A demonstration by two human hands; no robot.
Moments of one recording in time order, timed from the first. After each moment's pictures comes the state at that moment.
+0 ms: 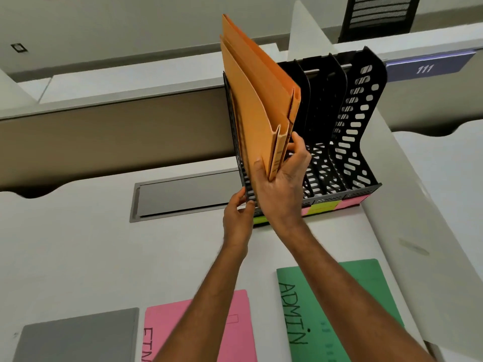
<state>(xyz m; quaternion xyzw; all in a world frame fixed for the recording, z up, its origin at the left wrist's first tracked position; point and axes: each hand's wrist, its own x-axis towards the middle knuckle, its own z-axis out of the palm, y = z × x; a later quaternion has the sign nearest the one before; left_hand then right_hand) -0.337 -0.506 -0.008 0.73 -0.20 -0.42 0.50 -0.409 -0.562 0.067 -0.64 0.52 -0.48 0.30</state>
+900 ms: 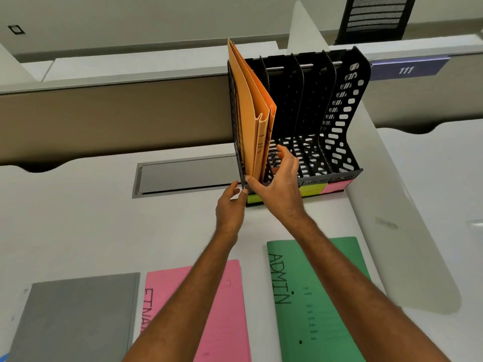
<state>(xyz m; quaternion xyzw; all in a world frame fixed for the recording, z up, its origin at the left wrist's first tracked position) -0.346 -0.458 0.004 0.74 -0.21 -0.41 0.49 -0.451 -0.523 0.056 -0.71 0.54 -0.31 0.34</state>
